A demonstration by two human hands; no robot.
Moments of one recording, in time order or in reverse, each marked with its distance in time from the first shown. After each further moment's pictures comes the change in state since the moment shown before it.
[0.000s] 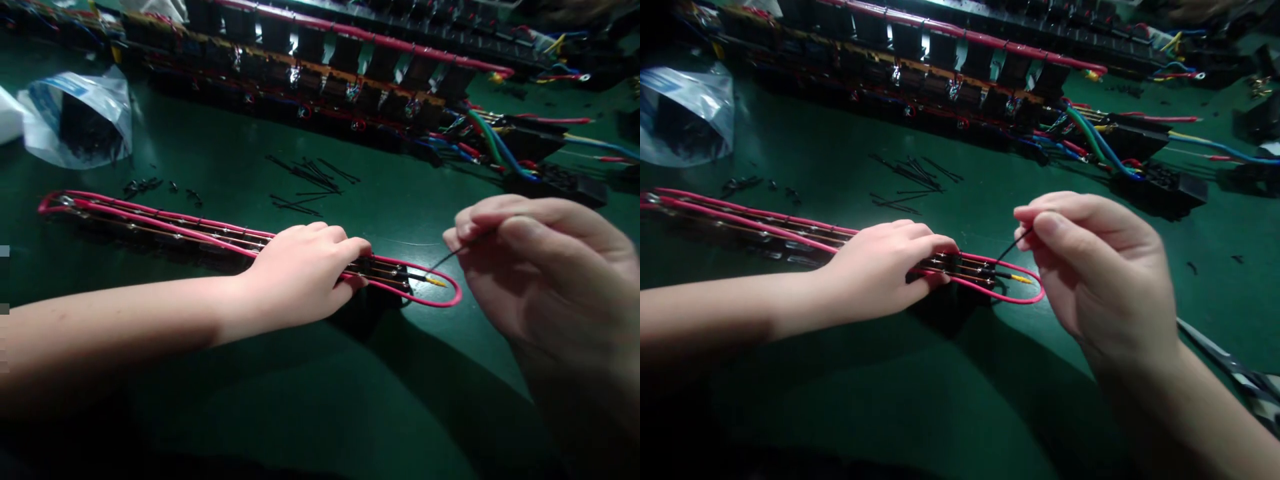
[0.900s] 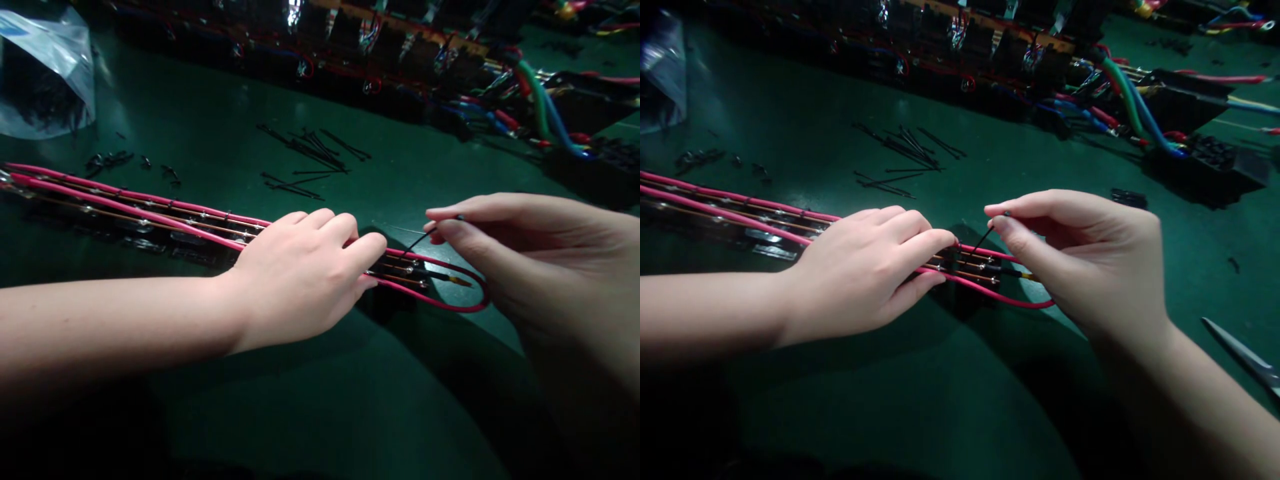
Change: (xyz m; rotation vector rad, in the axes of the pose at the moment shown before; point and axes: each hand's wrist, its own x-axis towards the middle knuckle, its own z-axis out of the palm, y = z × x) left_hand -0.004 0.002 0.007 0.217 -0.009 0.086; right_hand 0.002 0.024 -0.004 -0.507 -0.086 -0.088
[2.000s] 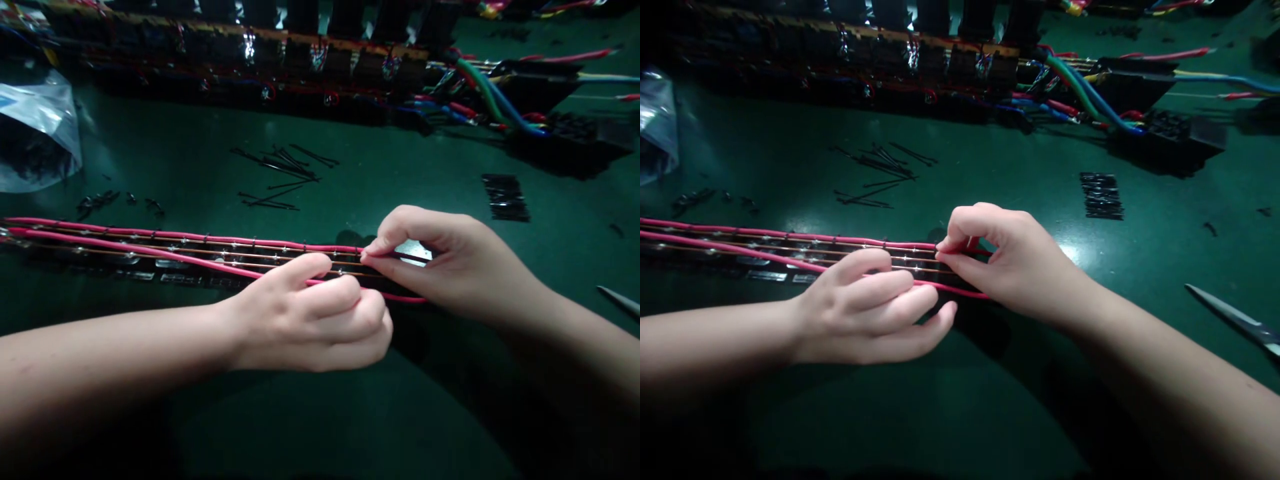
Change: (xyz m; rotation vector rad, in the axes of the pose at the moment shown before) left_hand -0.007 0.000 0.017 0.254 0.478 0.608; right_hand 0.005 0.008 -0.004 -0.060 -0.463 -0.144
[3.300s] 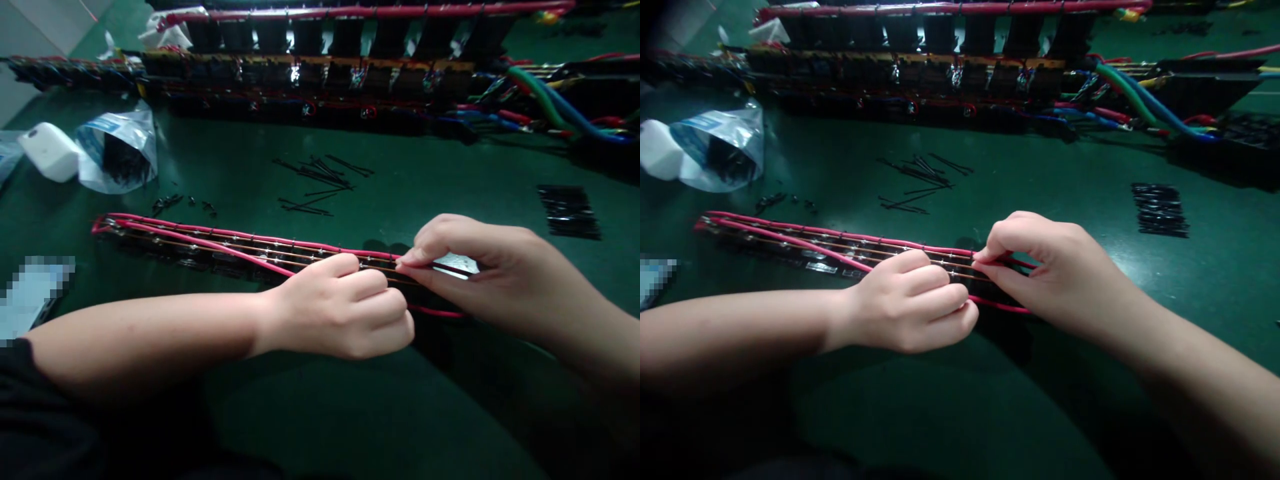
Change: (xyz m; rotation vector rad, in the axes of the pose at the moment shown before) left_hand 0.004 0.000 0.006 -0.063 -0.004 -0.063; right_hand 0.001 0.007 -0.002 -0.077 0.004 -0.074
